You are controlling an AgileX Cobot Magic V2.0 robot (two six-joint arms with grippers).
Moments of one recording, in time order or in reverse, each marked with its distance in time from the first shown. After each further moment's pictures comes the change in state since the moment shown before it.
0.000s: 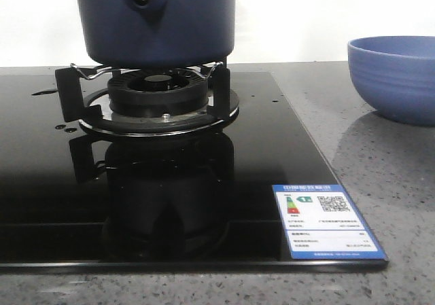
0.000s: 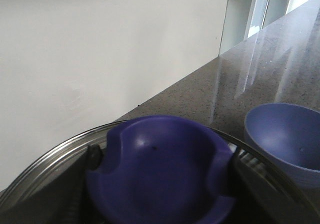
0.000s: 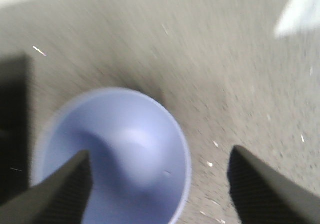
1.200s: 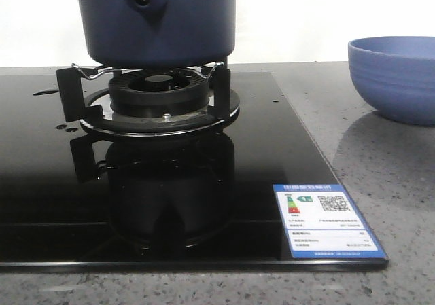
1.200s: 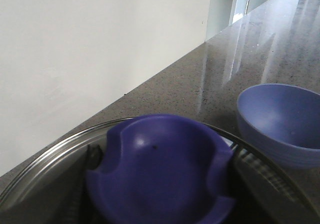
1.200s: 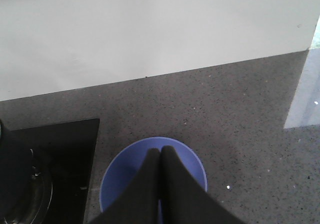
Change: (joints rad) left arm 0.000 0.080 -0.004 -0.033 0.066 0.090; right arm 0.000 -0.262 0.000 0.028 -0.037 -0.047
